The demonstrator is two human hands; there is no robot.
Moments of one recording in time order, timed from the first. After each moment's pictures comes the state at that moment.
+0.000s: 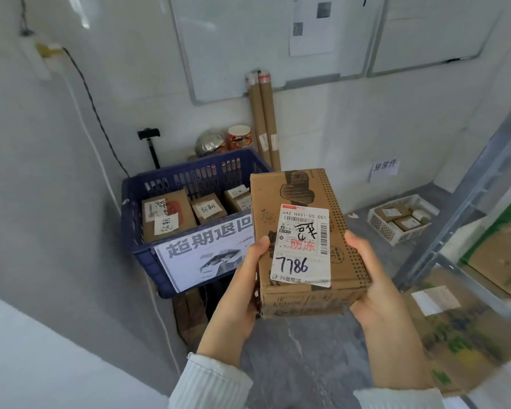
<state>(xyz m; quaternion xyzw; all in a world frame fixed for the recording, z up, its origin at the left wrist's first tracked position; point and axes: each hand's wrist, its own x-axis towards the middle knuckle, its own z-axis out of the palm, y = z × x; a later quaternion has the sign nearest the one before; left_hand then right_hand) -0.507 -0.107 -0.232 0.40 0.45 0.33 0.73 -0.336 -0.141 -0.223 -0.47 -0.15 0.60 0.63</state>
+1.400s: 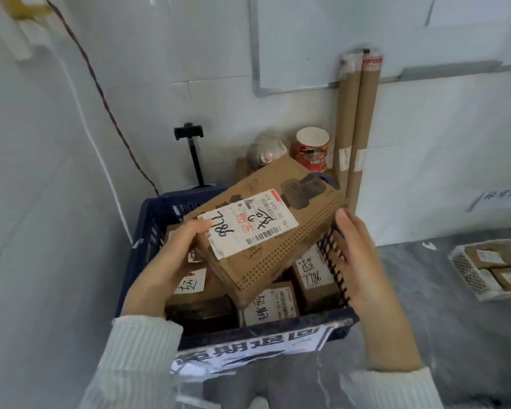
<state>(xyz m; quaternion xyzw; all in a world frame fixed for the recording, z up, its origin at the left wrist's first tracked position) -0.637 0.232 -0.243 0.32 0.65 0.41 0.56 -0.389 0.228 -0.254 -0.55 -0.31 0.58 0.52</state>
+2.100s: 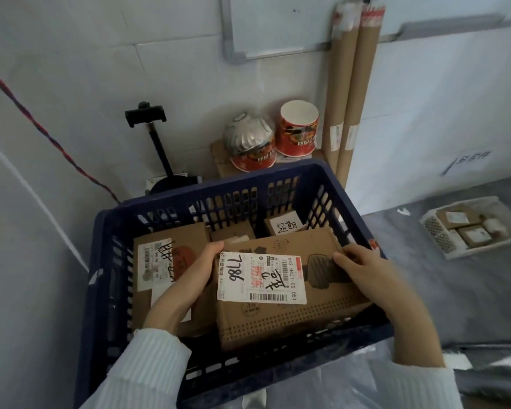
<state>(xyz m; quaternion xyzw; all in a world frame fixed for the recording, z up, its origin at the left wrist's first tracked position) -0.627 0.300 -0.328 0.34 0.66 0.23 0.63 -0.361 0.275 -0.303 -0.76 -0.48 0.41 0.13</state>
